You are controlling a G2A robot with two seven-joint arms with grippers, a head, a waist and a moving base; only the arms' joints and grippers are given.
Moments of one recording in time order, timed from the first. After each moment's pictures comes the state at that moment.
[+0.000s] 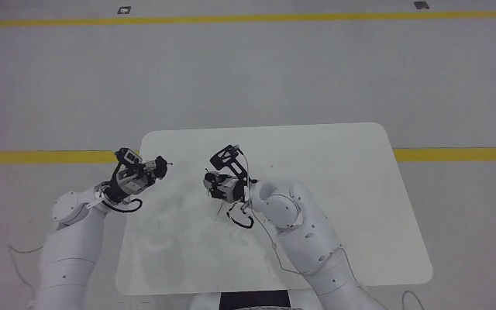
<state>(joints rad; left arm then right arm) 1.36 -1.10 -1.65 -1.17 -0.75 -0.07 -1.39 -1.31 -1.64 1.07 -1.55 -0.97 -0.34 0.79</state>
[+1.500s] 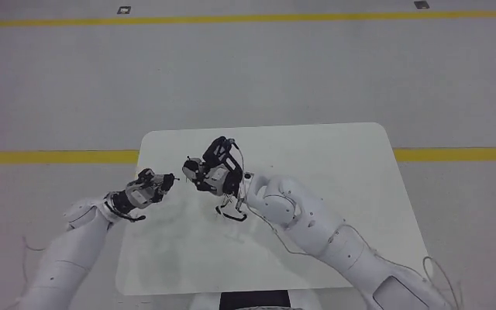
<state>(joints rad) 1.37 -0.94 -1.34 -1.14 -1.09 0.18 -1.39 -1.04 -1.39 0.69 -1.50 -0.72 -0.34 0.28</state>
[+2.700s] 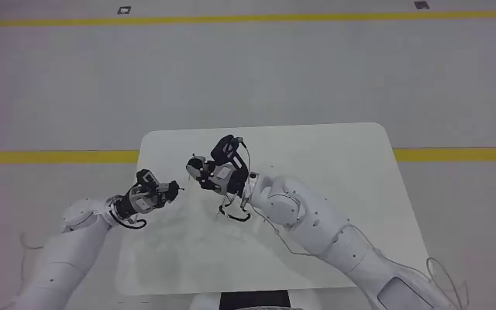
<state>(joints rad) 1.37 -0.91 -1.30 -1.14 -0.99 -0.06 -1.39 -1.05 -1.36 0.68 -1.51 -0.65 -0.34 0.24</state>
